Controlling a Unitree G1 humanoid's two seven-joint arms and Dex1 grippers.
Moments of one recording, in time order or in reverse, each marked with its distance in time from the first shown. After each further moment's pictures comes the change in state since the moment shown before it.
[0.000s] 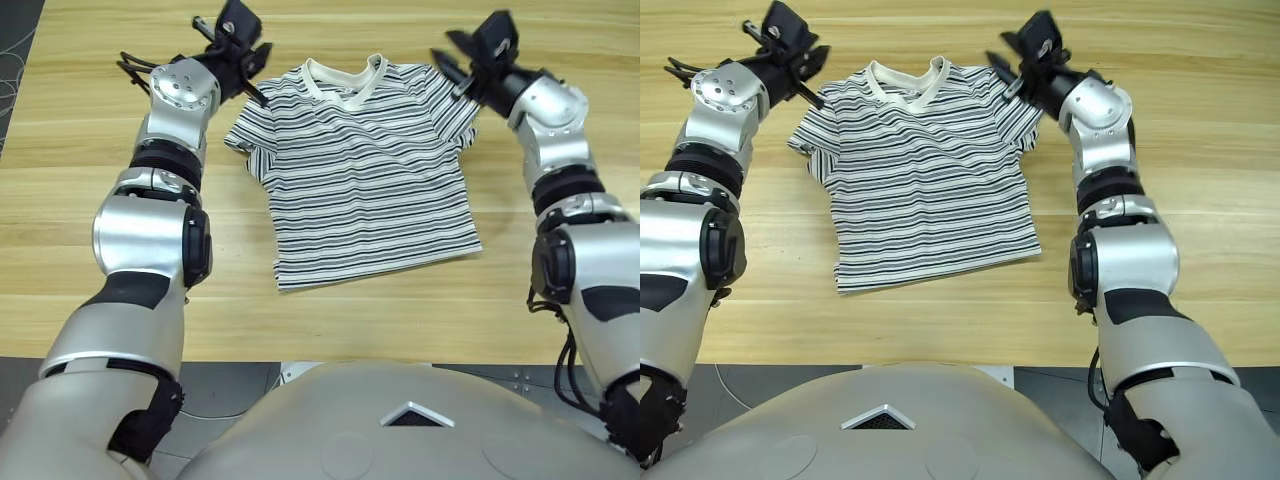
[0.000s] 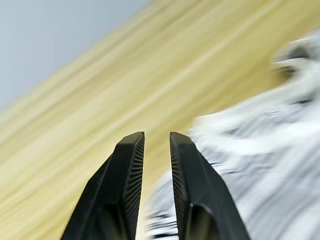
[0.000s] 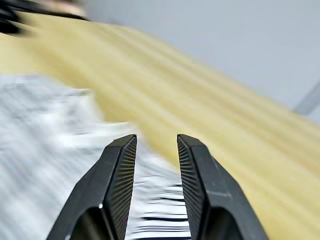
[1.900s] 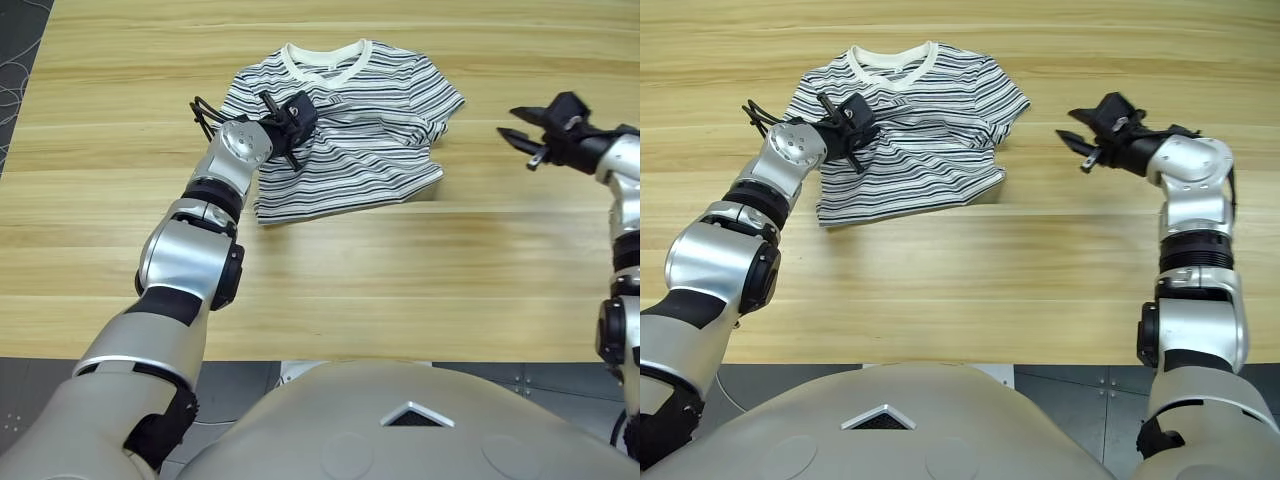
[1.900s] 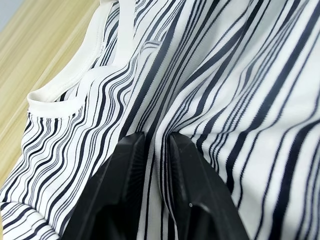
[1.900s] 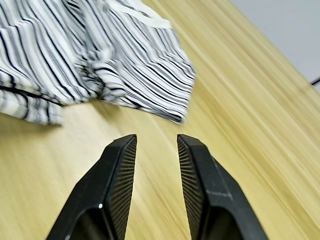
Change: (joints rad) left arm 0.103 -0.089 -0.216 0.016 0.168 0.039 0.173; right arm 0.300 -0.304 0.071 -0.374 -0.041 0.100 0.070
